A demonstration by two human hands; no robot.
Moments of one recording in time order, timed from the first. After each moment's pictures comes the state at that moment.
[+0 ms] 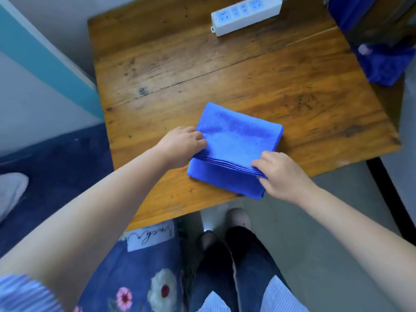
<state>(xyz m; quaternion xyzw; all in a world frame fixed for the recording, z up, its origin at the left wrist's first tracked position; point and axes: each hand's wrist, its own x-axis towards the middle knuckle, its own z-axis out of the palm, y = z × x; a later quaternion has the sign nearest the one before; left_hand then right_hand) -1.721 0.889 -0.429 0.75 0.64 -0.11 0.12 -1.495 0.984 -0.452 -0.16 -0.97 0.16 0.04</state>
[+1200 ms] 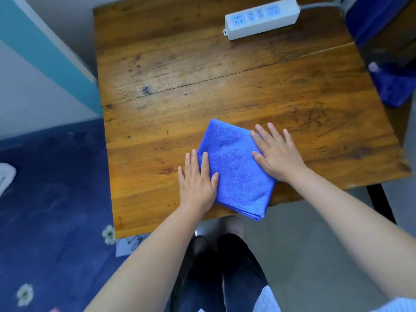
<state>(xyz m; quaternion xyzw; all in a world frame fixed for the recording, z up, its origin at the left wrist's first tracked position) -1.643 0.864 -0.491 0.33 0.90 -0.01 0.28 -1.545 1.041 -0.488 -0.24 -0.94 0.12 -0.20</state>
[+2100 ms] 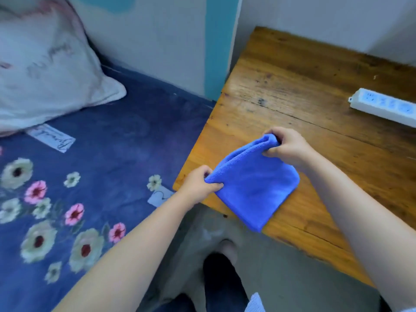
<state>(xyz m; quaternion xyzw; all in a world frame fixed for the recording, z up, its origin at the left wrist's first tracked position) -1.676 0.734 -0.431 -0.04 0.84 0.44 0.32 -1.696 0.943 -0.384 -0.13 -0.86 0.46 -0.17</state>
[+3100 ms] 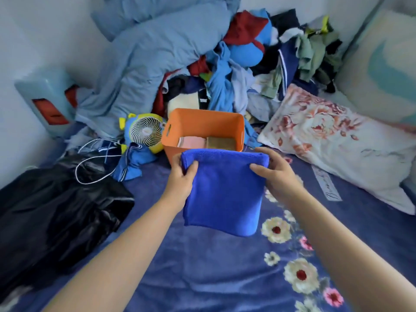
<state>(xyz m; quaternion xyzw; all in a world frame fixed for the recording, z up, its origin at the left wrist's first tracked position) -1.334 0.102 -0.267 -0.40 0.61 0.58 -0.36 -1.501 0.216 -0.255 0.30 -0.58 0.64 -0.40</state>
